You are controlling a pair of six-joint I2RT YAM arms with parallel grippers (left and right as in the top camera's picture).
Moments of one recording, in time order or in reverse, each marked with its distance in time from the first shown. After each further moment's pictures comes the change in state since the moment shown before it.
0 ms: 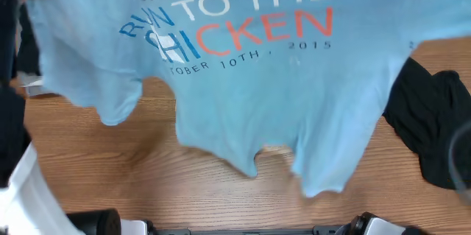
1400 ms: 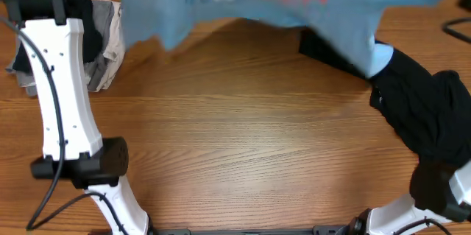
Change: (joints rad) left arm -0.006 0.434 -0.006 -0.071 0.209 -0.165; right arm 0.102 0.389 0.035 -0.212 0.000 -0.105
